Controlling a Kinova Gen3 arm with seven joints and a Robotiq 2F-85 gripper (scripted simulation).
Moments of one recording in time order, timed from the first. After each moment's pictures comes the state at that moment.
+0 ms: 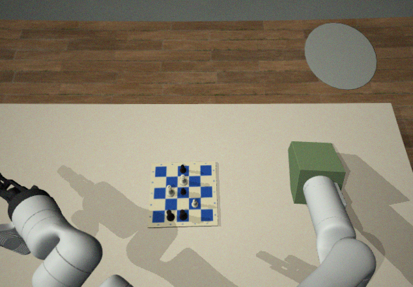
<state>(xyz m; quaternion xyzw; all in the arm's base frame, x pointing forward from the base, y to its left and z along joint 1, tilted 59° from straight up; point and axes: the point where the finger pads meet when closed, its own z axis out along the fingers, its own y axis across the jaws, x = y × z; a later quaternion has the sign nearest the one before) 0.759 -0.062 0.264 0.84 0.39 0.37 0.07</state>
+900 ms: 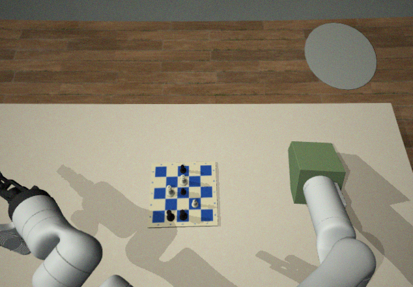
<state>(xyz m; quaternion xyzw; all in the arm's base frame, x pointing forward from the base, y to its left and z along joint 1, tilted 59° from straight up) 0.759 -0.062 0.264 0.84 0.39 0.37 0.07</state>
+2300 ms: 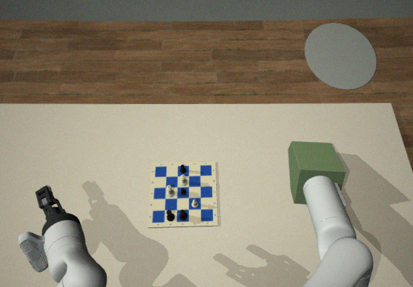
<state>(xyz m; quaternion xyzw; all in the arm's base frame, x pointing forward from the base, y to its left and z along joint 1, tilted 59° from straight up) 0.695 0.025 0.219 0.93 0.23 0.28 -0.04</state>
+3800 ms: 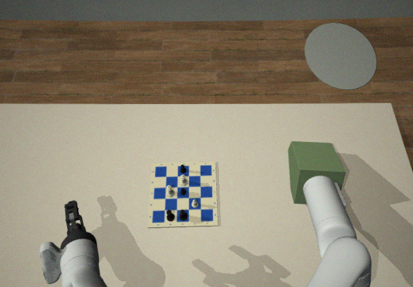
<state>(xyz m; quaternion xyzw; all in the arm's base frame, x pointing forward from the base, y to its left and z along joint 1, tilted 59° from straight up) 0.650 0.079 0.206 0.97 0.12 0.22 -0.08</state>
